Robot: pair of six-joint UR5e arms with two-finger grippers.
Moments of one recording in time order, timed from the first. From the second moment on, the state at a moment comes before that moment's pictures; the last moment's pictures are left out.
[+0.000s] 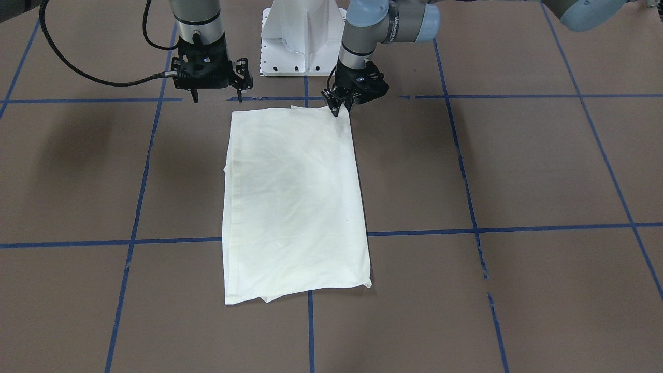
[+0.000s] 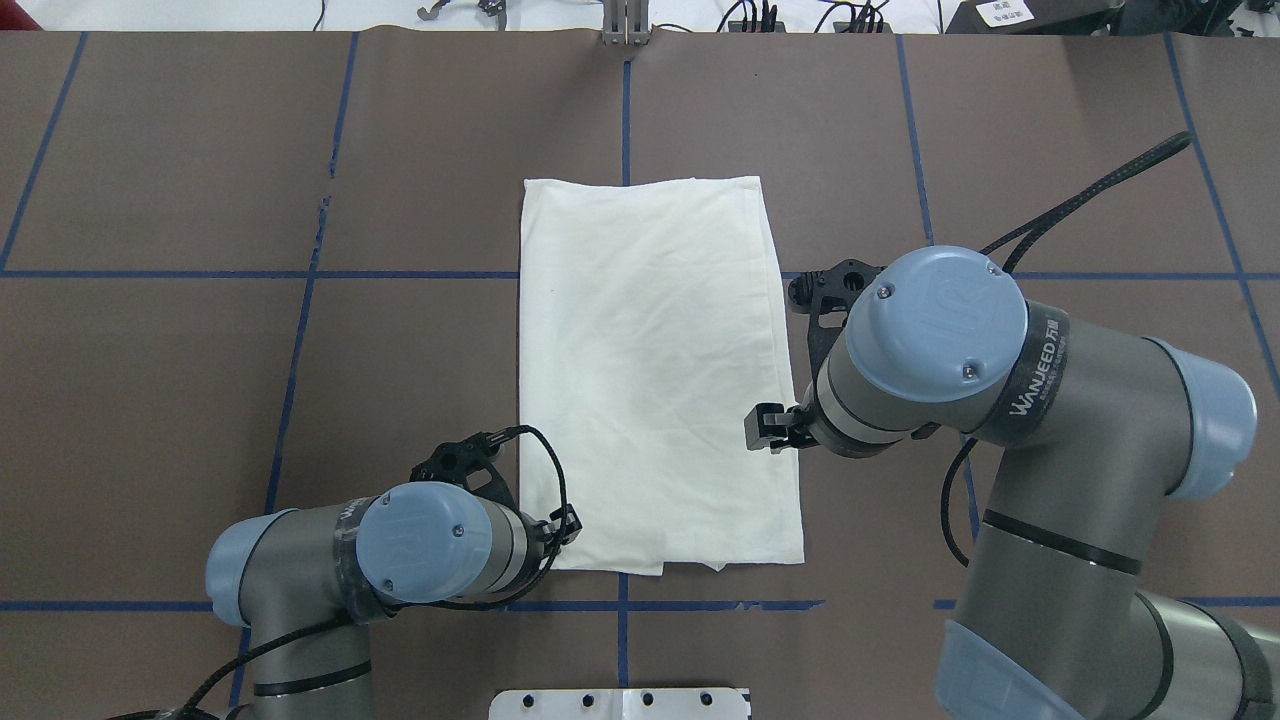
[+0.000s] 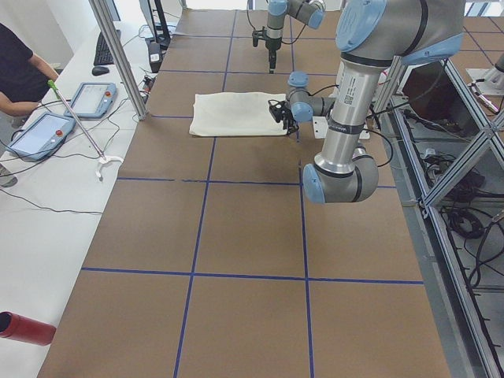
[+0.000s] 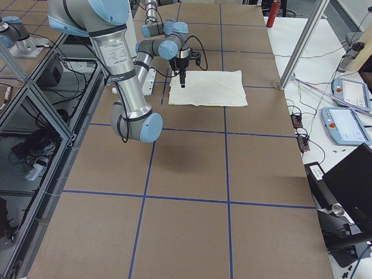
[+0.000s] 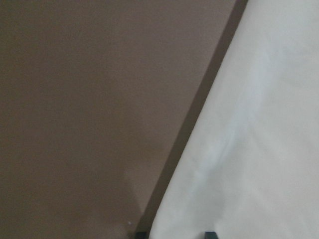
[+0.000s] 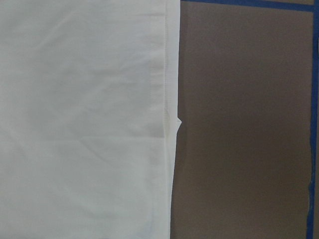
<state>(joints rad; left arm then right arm) -0.23 -2.05 -1.82 -1.76 -1.67 -1.91 0.48 -1.10 2.14 -1.95 1.82 1.16</state>
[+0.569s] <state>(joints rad) -0.23 -2.04 -1.86 -1.76 -1.68 -1.87 0.47 -1.10 2.14 -1.95 1.82 1.20</state>
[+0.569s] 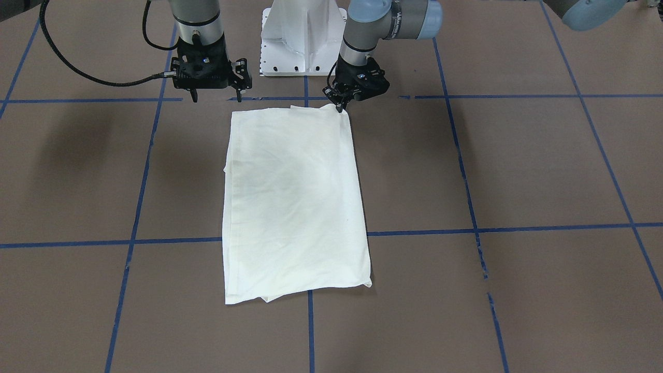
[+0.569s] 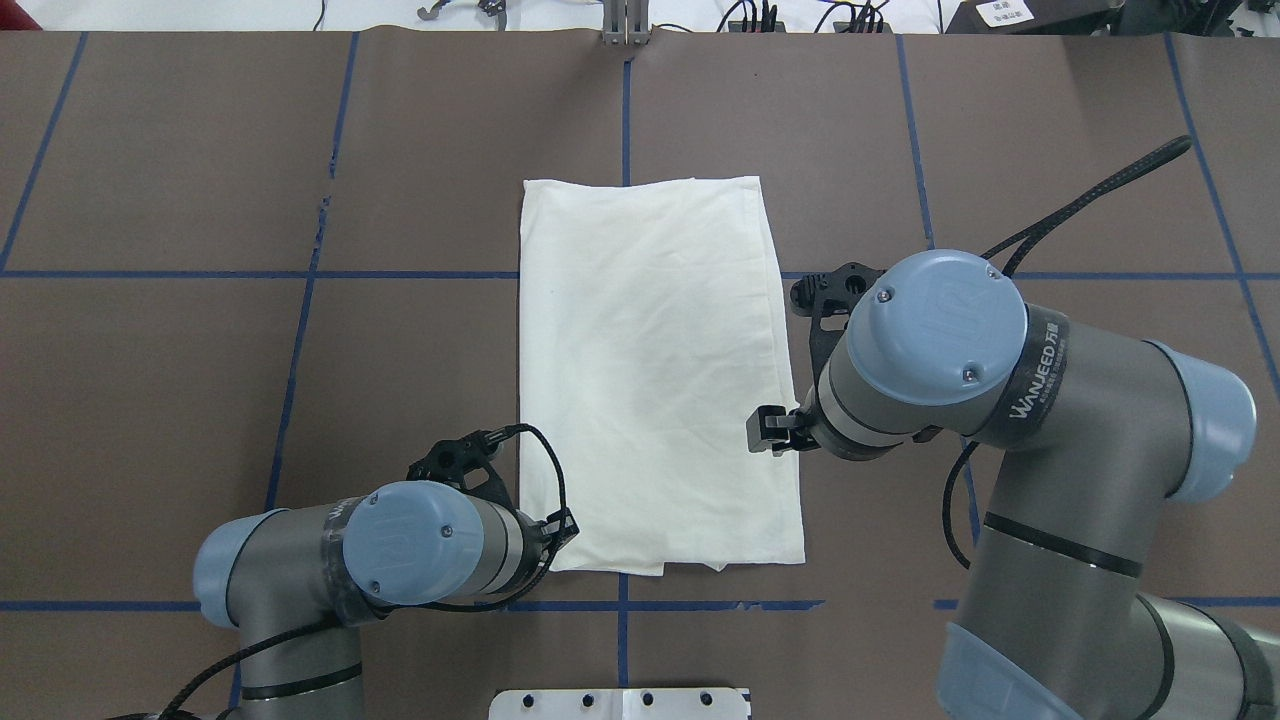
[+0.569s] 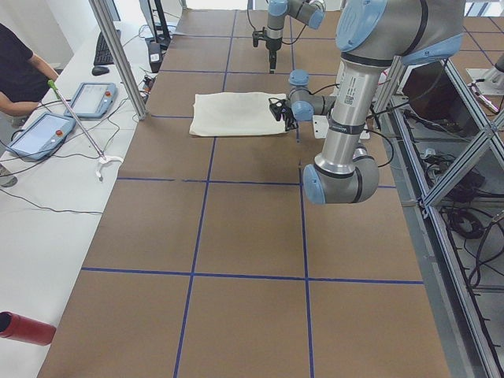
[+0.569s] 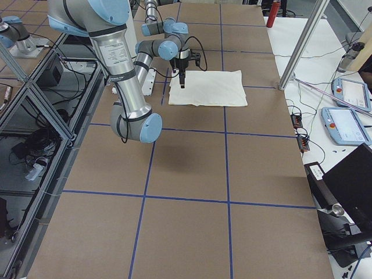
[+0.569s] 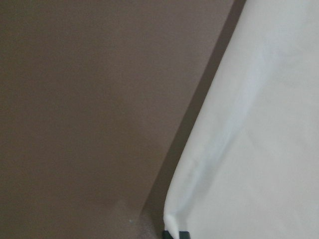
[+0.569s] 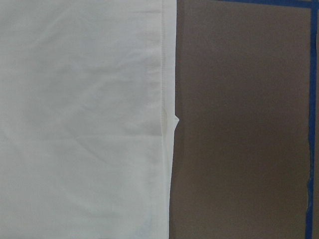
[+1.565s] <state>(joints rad) -0.23 -2.05 -1.89 -1.75 -1.68 -1.81 0.32 -1.17 1.97 -1.58 1.73 1.86</state>
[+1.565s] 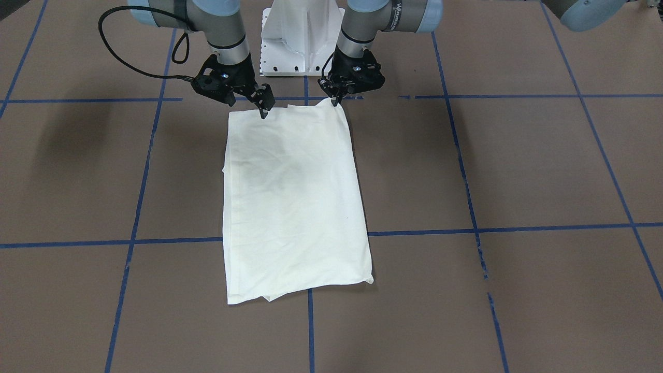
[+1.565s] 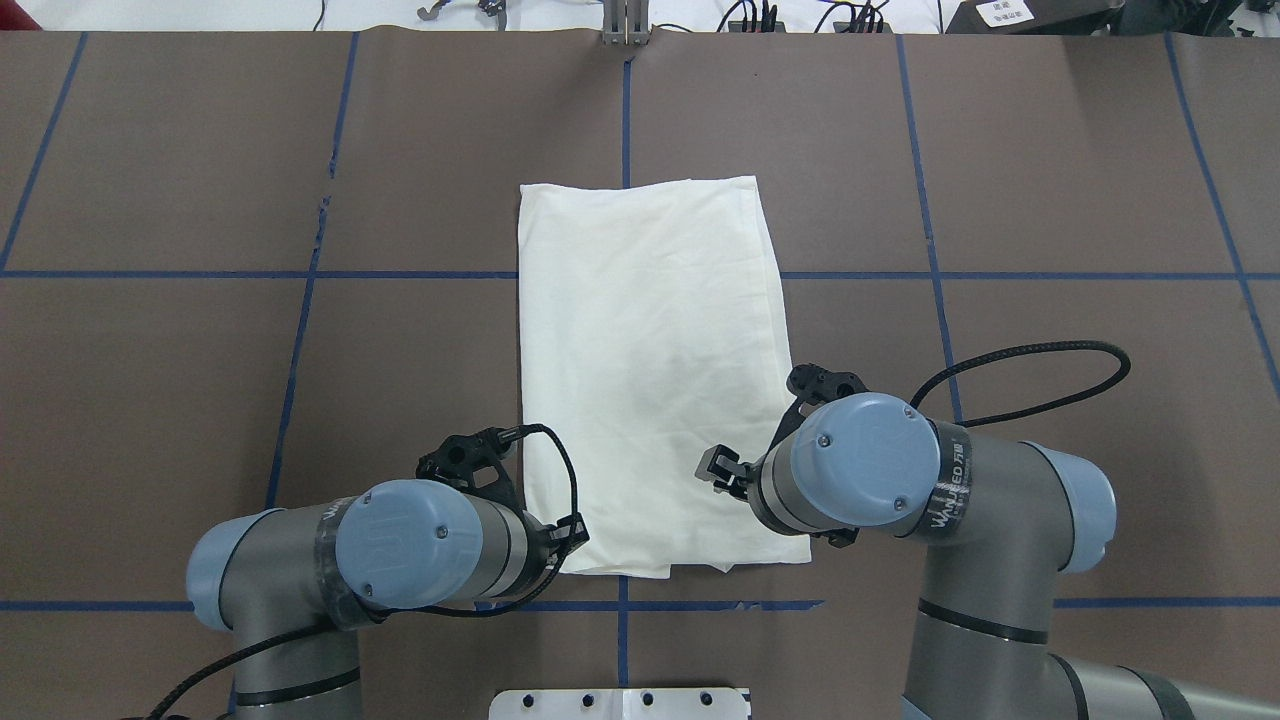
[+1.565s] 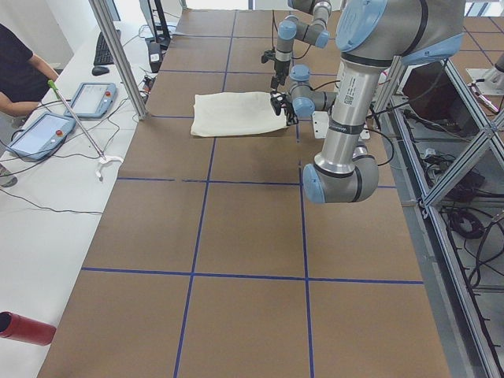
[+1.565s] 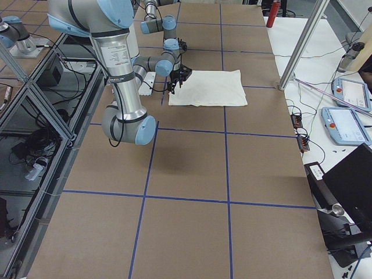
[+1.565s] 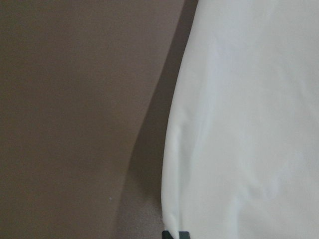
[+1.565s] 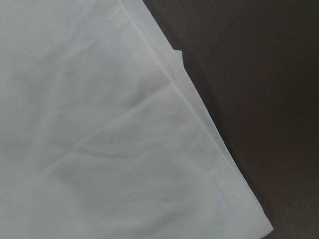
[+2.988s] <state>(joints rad) -0.23 -2.07 -1.89 -1.75 -1.68 -1.81 0.28 -1.16 1.88 -1.56 1.71 1.90</state>
